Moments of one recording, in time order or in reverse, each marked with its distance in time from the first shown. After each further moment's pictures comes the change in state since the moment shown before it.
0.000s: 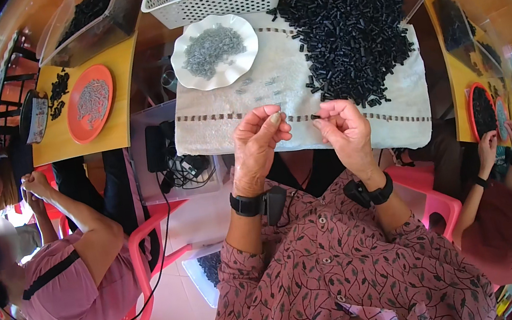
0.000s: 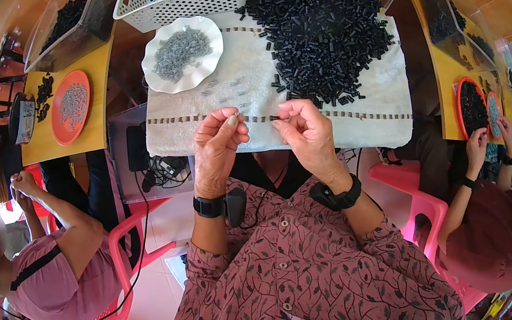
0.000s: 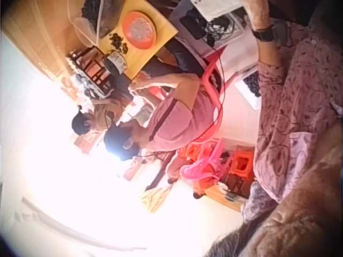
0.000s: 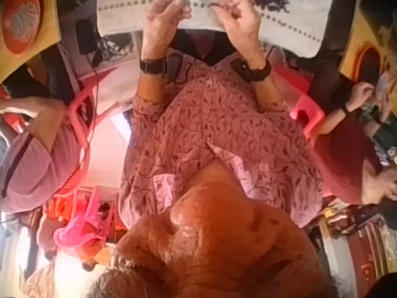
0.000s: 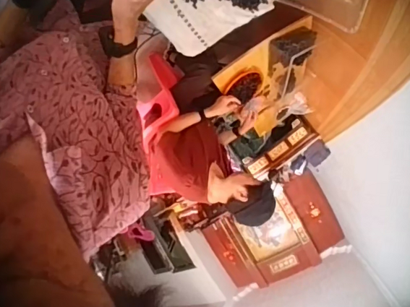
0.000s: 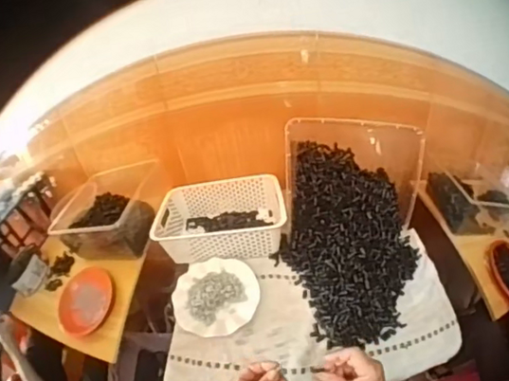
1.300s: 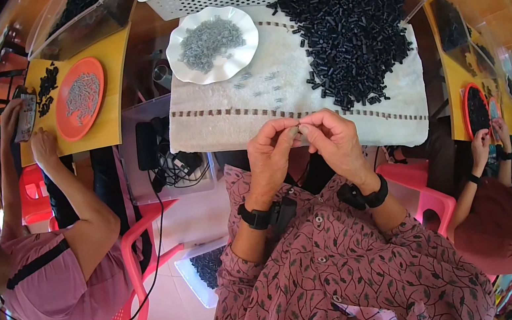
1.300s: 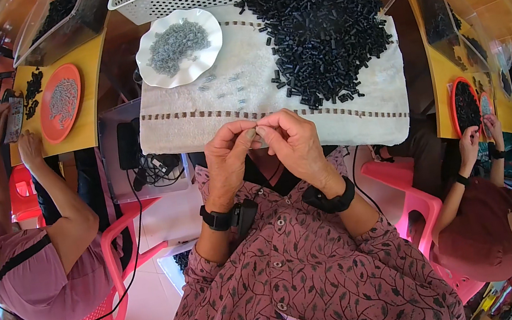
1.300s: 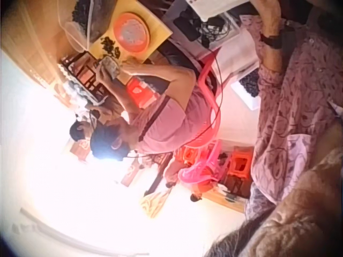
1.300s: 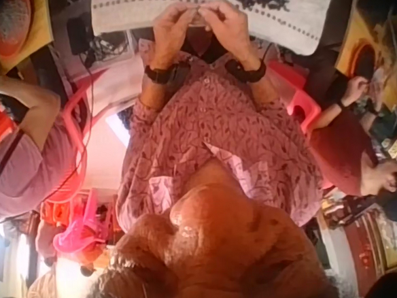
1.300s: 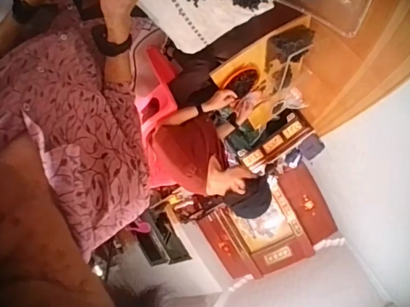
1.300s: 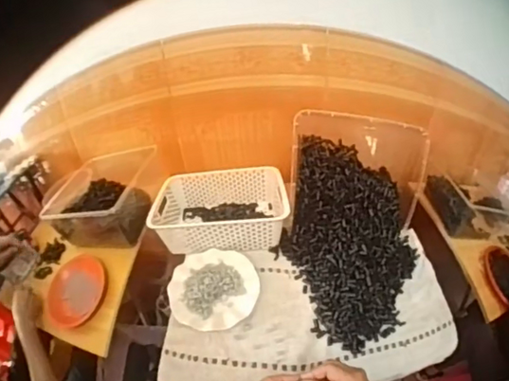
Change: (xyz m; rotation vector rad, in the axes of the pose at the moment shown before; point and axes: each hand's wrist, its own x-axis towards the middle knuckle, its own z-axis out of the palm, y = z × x) left_hand -0.027 -0.018 0.013 0.364 0.035 0.115; right_hand -0.006 -0.017 0.019 -0.073 -0.165 0.102
